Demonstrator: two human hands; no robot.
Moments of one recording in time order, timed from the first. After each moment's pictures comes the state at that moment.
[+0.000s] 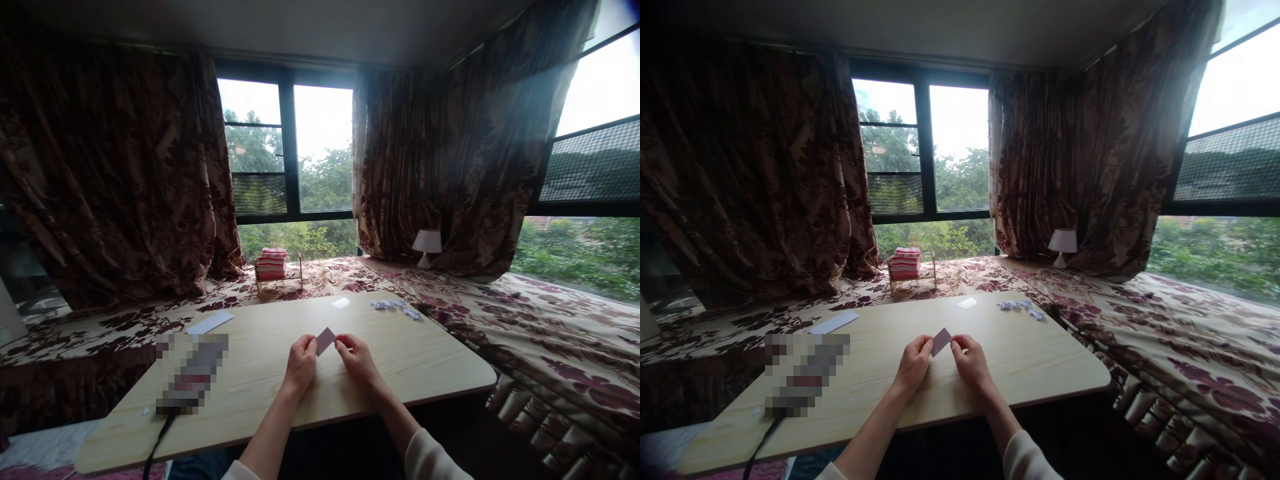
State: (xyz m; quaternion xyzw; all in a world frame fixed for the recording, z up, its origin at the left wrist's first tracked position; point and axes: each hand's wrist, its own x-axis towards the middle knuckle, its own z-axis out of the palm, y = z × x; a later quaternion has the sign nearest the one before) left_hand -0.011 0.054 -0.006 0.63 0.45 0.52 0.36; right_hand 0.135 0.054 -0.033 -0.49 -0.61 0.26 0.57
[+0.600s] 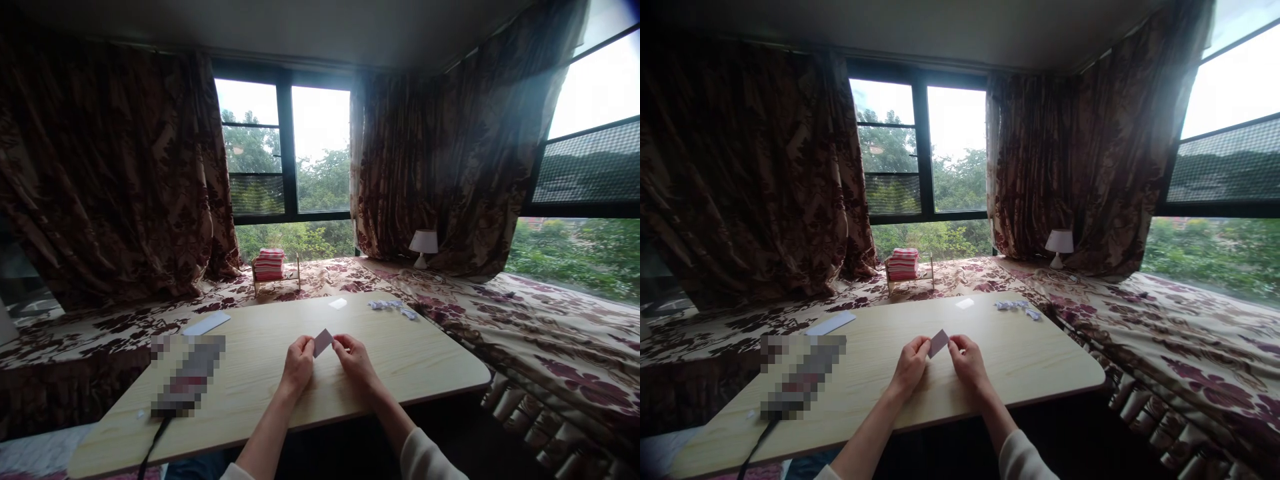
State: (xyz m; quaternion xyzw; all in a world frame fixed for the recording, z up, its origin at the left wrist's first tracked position) left_hand -0.011 0.052 -0.002 0.63 0.45 0.51 0.36; right_hand 0.135 0.051 -0.030 -0.48 -0.61 0.25 0.58
